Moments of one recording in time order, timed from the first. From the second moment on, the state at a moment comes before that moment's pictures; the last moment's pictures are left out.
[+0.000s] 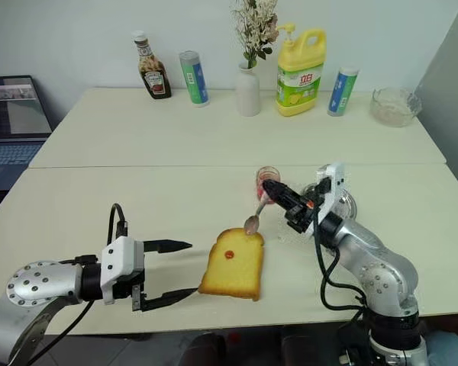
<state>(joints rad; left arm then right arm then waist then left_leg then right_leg) 0.16 0.87 0.14 -0.55 -0.45 0.30 -1.05 -0.29 -0.25 -0.11 -0.46 0.99 0.86 0.27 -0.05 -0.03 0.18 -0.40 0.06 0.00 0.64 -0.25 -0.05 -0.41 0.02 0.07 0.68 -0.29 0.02</state>
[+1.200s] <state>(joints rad) 0.20 0.88 0.13 -0.55 -0.44 0.30 -1.06 -0.30 -0.04 -0.07 -0.22 1.05 0.96 0.02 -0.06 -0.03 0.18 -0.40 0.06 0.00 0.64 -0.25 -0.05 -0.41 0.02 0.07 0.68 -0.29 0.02</state>
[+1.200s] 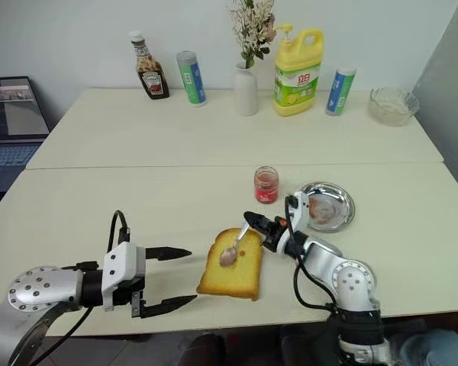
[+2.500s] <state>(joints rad) 0.18 0.88 0.11 -0.50 -0.42 0.26 -1.08 -0.24 -0.15 -0.11 -0.32 1.22 1.08 0.00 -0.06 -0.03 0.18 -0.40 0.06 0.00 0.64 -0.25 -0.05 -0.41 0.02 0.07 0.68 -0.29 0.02</state>
